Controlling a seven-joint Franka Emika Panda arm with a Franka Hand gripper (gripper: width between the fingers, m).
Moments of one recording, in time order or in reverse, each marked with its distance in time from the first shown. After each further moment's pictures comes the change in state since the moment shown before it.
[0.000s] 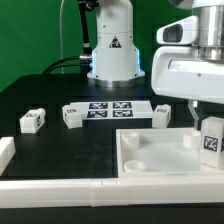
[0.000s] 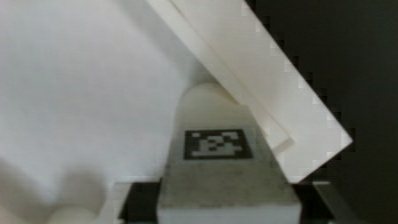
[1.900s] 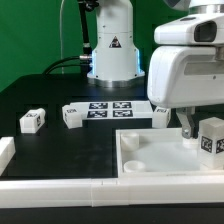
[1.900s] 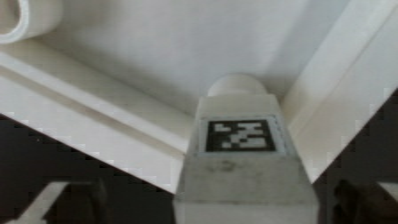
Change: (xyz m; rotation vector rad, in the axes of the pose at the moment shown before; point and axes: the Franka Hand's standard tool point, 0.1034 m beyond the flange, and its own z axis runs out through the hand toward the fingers) arm 0.009 0.001 0.000 -0.021 0.034 -1.312
